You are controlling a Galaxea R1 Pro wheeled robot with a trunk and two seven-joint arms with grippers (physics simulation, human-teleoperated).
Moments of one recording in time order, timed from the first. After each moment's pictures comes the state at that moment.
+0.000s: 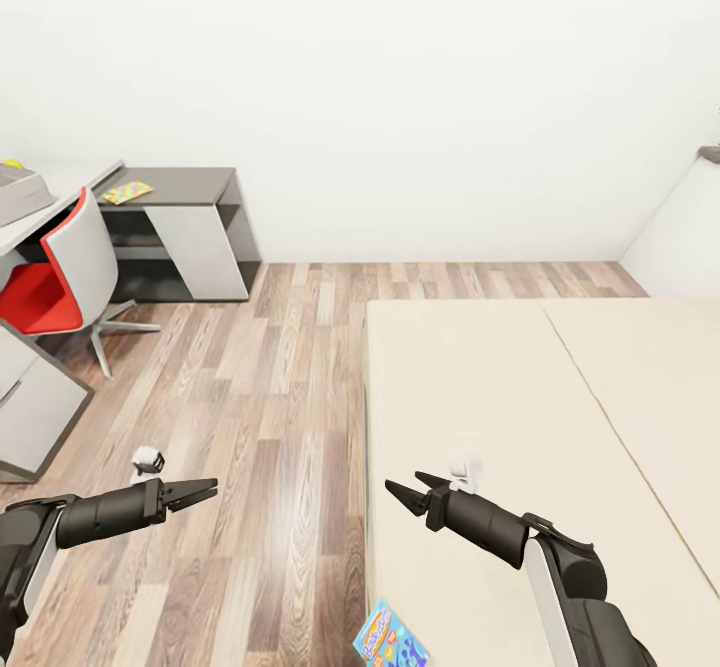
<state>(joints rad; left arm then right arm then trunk) -0.43 0.31 0.33 -1.10 0.00 0.97 -1.57 -0.21 0.10 -0.13 -1.54 -0.12 0.68 0.85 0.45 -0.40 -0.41</state>
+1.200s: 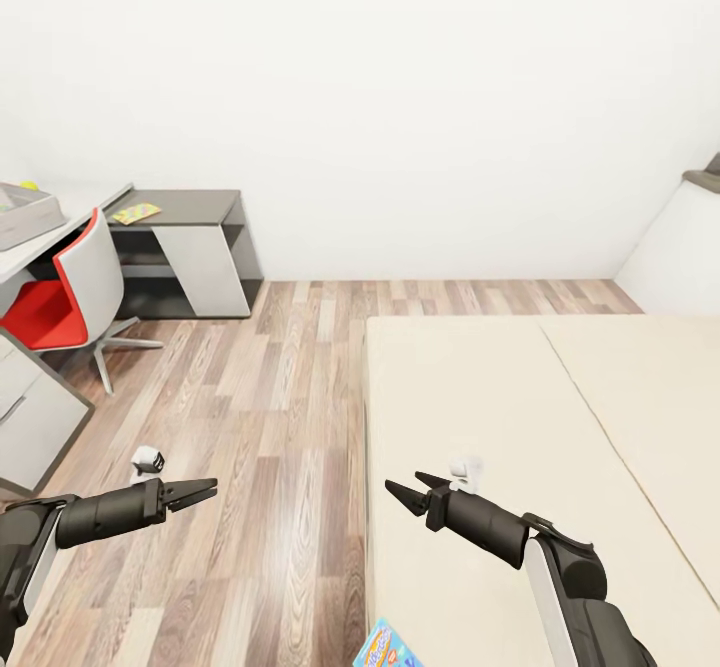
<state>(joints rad) -0.43 0.31 0.33 -1.10 0.00 0.97 -1.57 -0.21 0.10 -0.13 -1.54 -0.12 0.68 0.85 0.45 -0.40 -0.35</state>
